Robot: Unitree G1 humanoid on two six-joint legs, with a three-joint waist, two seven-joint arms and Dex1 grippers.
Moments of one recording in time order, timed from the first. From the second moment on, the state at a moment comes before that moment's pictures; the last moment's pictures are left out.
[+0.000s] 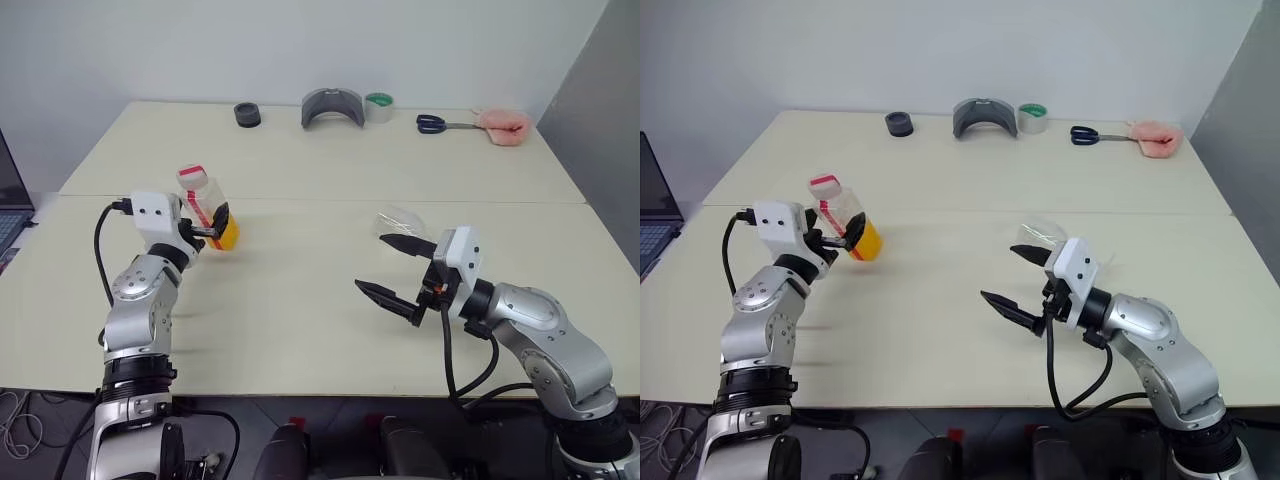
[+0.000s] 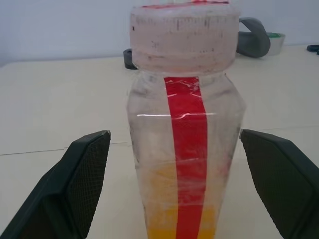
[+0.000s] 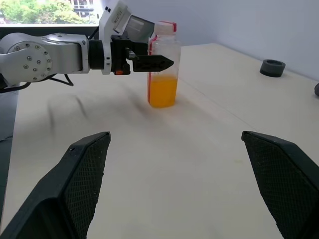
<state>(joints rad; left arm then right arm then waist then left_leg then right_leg) -0.46 0.45 0.28 0.24 -0.26 0.21 -0.34 -0.23 -0.50 0.10 -0.56 0.45 0.50 0.68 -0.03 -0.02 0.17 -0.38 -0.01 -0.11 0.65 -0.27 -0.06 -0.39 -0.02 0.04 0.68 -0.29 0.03</state>
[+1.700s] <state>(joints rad) -0.55 0.46 0.24 0.33 -0.25 0.19 -0.41 -0.28 -0.51 0.10 -0.55 0.45 0.54 0.69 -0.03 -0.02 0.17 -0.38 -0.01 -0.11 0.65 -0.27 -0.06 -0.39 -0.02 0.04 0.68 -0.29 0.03</state>
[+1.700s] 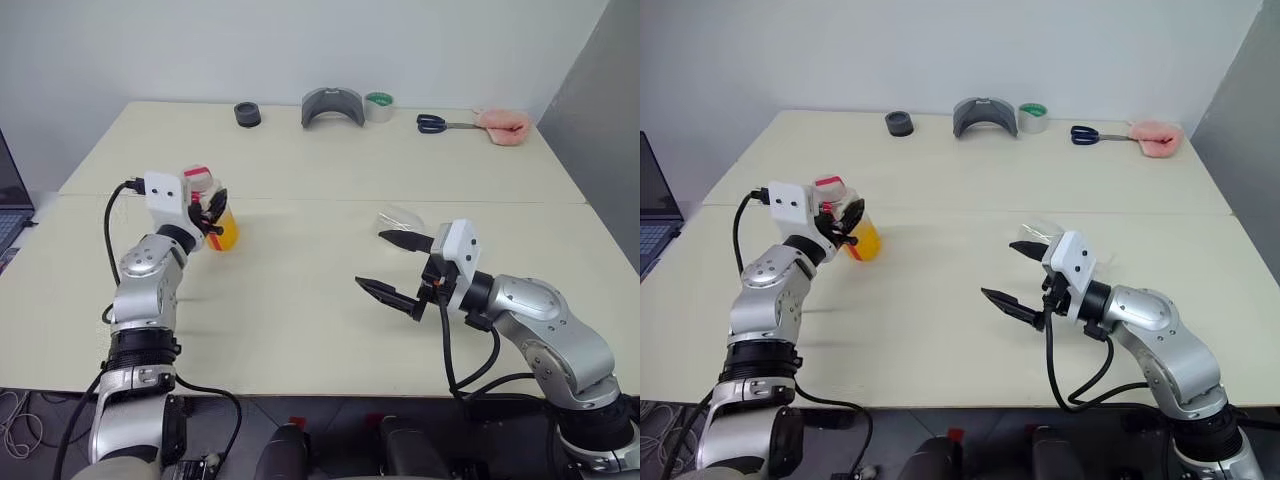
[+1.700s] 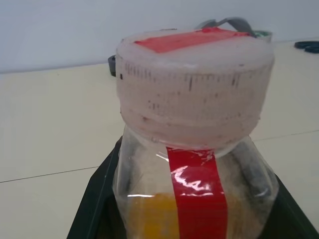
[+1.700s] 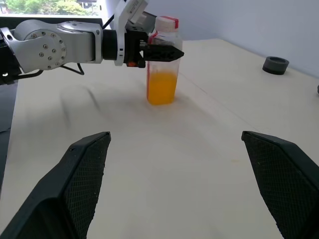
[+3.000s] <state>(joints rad) -0.70 0.34 -0.14 0.31 -0.29 0.14 -1.10 -0.54 -0.37 0.13 -0.54 0.51 0.79 0.46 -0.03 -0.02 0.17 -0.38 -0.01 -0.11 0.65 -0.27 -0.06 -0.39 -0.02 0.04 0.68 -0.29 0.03</state>
